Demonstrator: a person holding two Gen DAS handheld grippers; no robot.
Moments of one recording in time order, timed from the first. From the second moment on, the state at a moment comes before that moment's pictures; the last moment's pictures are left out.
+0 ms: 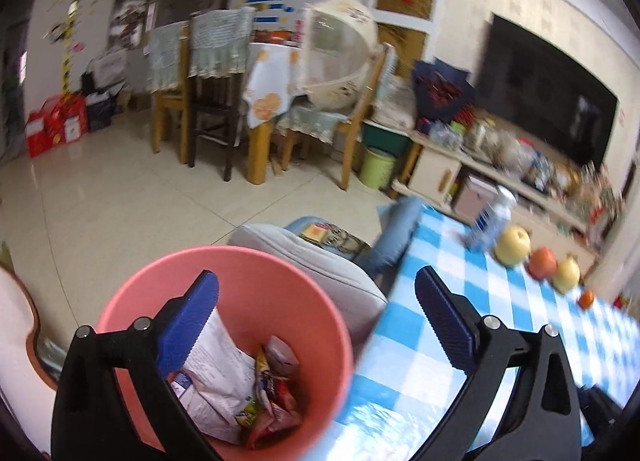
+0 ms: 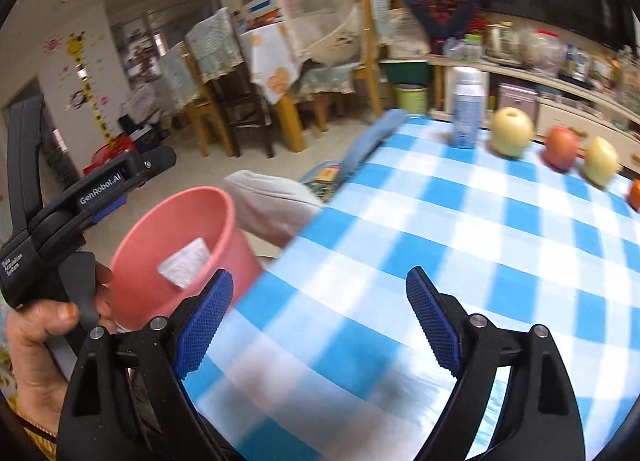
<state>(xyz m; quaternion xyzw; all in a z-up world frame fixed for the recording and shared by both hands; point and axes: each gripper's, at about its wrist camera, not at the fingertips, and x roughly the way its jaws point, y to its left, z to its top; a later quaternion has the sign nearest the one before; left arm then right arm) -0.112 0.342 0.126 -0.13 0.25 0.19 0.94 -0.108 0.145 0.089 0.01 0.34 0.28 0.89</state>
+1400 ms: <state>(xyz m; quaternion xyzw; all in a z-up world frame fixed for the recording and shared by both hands) -0.232 0.043 0.189 0.07 0.18 -0.01 0.98 -0.275 -0.140 0.157 0.03 0.17 -0.02 0.98</state>
